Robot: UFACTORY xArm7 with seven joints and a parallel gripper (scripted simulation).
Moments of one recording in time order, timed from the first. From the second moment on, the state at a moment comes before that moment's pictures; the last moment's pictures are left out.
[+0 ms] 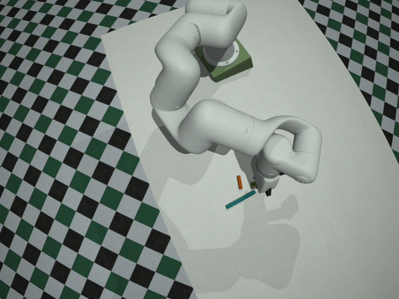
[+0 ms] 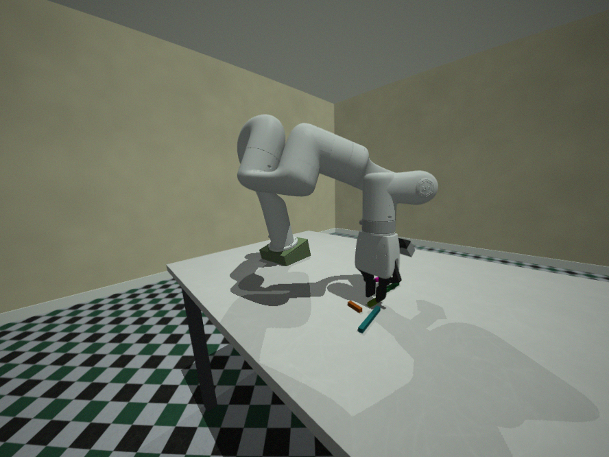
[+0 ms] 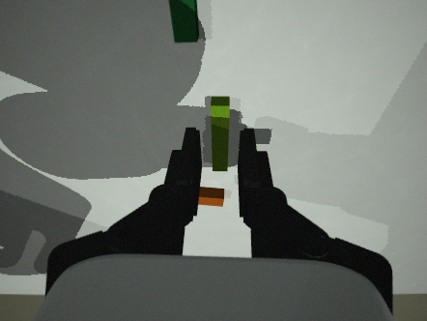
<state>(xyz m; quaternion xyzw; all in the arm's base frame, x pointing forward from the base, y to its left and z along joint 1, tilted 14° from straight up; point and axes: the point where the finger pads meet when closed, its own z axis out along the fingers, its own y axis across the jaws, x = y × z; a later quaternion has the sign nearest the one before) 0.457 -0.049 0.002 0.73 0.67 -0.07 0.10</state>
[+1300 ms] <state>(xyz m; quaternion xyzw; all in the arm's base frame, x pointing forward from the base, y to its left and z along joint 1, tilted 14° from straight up) 0.457 -0.052 -0.011 0.73 0.67 -0.07 0.10</state>
